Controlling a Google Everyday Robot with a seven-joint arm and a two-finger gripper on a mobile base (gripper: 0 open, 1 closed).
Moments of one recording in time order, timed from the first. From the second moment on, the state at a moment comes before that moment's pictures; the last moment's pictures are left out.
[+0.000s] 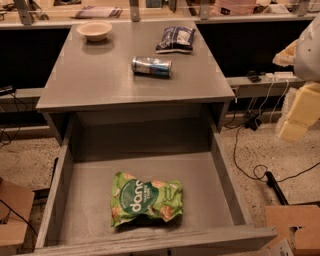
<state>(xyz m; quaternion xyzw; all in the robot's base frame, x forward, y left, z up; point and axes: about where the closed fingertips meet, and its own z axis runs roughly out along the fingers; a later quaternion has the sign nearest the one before) 0.438 -0.217 0.976 -0.60 0.78 -0.03 0.16</state>
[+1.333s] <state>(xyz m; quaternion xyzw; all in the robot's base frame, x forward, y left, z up) 0.444 -0.161 0.922 -0.64 0.75 0.06 0.19</state>
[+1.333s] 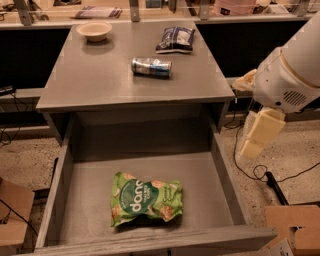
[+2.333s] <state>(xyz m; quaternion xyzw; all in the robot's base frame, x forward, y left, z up) 0.446 -0.112 0.850 -0.65 0.72 0.14 0.18</state>
